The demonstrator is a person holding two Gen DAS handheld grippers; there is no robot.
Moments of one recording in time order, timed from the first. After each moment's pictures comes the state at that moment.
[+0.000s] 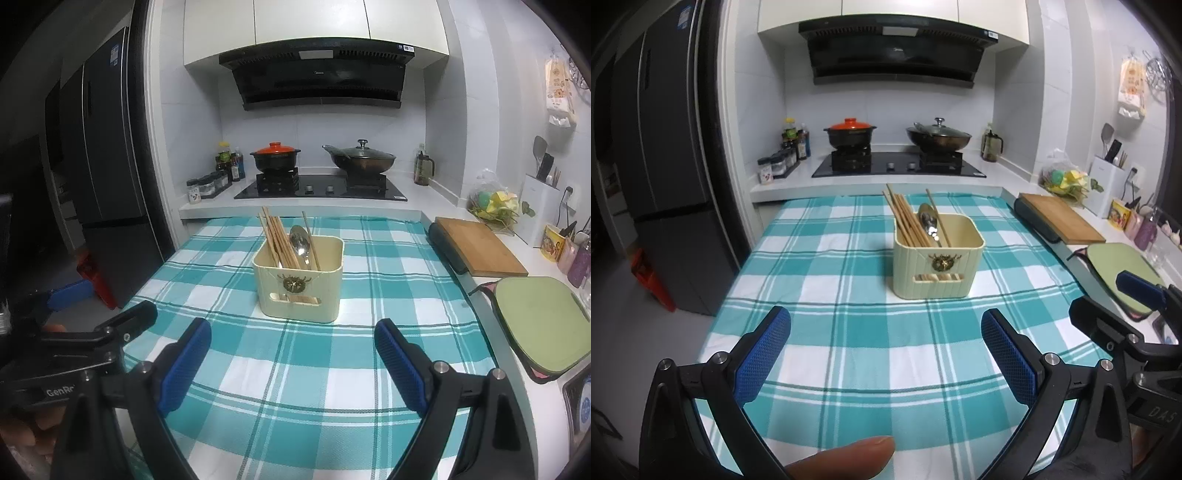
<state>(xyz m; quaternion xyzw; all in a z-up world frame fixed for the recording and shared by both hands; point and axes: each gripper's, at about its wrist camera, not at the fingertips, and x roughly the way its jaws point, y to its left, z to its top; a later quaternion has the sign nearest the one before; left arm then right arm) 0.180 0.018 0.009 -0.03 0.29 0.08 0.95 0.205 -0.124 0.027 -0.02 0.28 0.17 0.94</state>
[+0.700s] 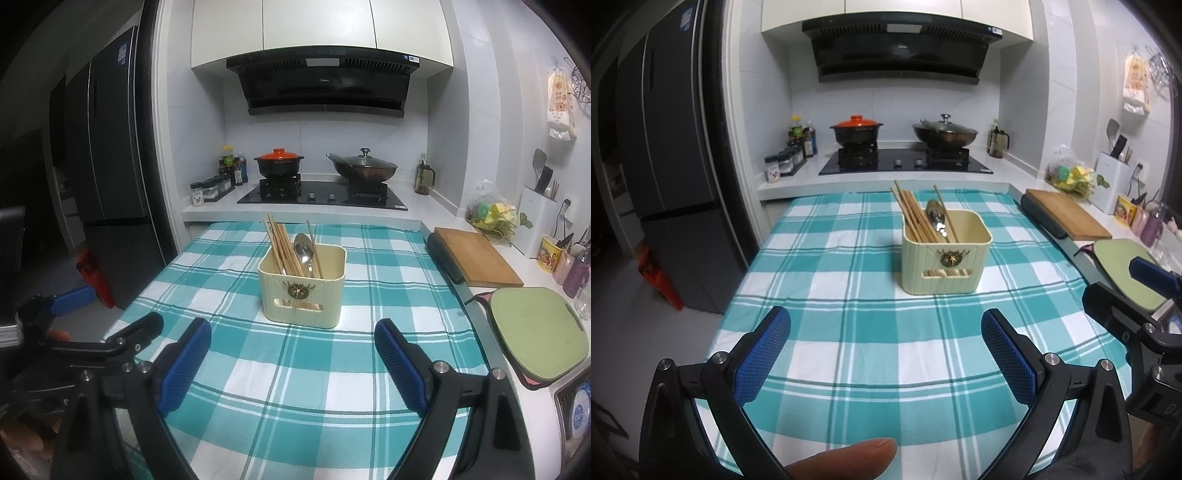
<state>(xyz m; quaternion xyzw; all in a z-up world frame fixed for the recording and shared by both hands) 0.178 0.021 0.008 -0.03 0.30 0.09 0.95 0.194 -0.118 0.041 -0.03 0.27 0.17 0.95</state>
